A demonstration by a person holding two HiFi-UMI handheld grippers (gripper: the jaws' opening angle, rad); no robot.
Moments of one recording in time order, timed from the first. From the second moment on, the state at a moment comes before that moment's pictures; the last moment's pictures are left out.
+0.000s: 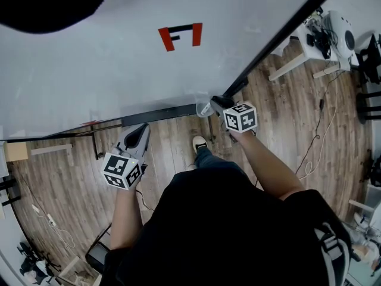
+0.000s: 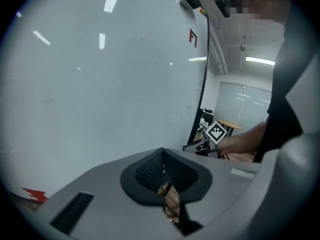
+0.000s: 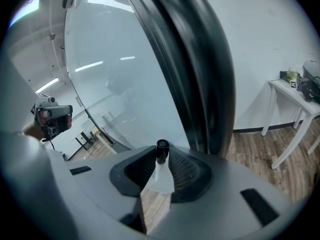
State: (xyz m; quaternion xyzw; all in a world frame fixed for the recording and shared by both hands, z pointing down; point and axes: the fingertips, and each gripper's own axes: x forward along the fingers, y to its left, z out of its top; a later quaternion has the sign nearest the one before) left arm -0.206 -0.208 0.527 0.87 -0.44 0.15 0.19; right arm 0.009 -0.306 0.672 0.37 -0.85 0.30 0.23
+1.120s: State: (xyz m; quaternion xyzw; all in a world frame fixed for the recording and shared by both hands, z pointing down) left arm -0.214 -0.174 0.502 0.87 -0.44 0.13 0.16; right arm -0.001 -0.284 0.603 0.37 -0.88 0.23 0.20
